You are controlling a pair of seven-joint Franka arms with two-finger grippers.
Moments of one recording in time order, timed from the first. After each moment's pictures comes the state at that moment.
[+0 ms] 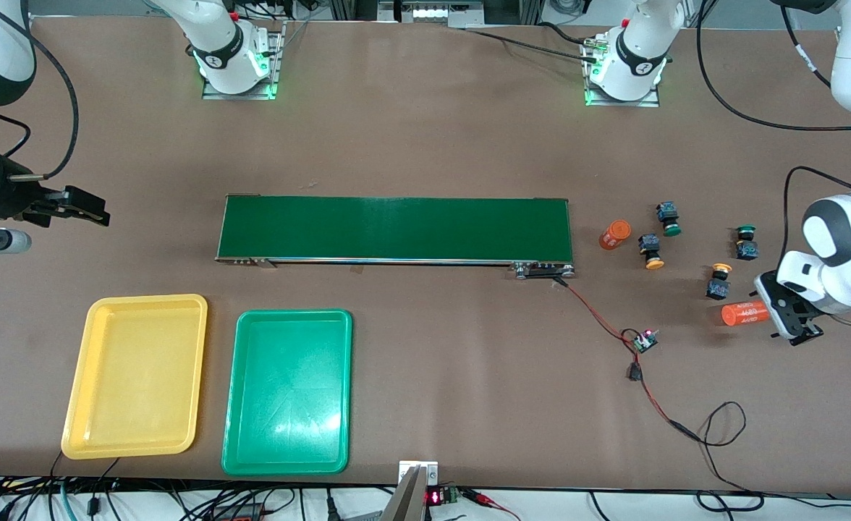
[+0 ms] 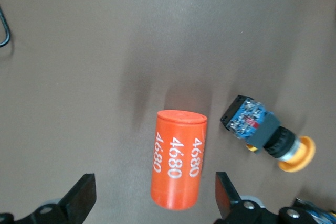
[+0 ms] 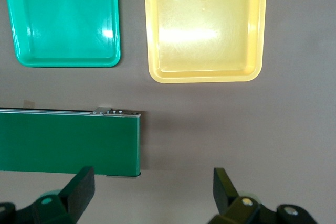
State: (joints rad) left arm 0.37 0.64 -0.07 -1.73 0.07 2.44 1.57; right arm 0.12 0.17 -0.14 -1.54 0.03 1.65 -0.04
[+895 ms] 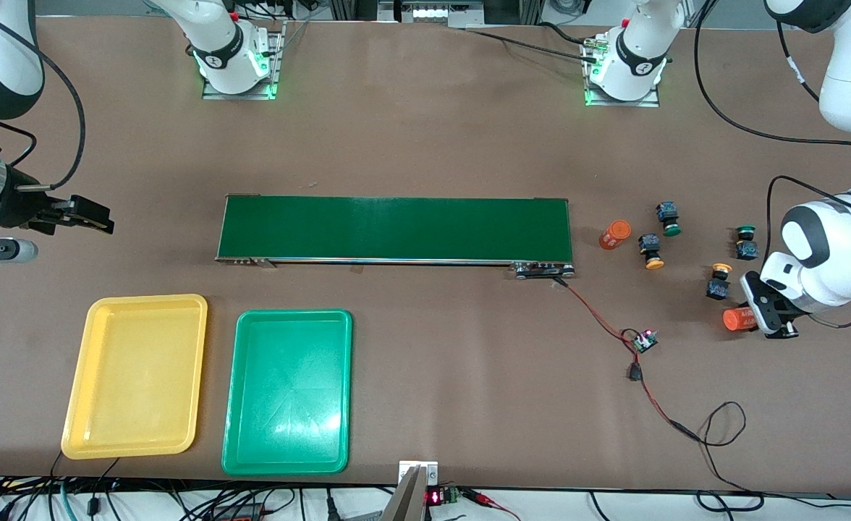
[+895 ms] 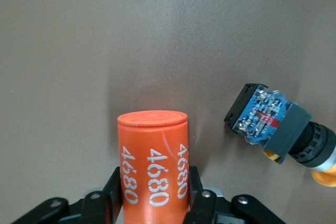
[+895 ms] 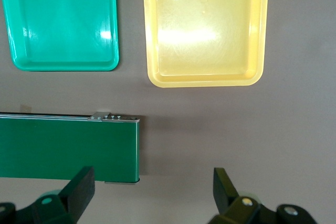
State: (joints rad) left arm 0.39 0.70 -0.08 -1.75 0.07 2.54 1.68; right arm 0.12 0.19 -0.14 -1.54 0.03 1.68 -0.04
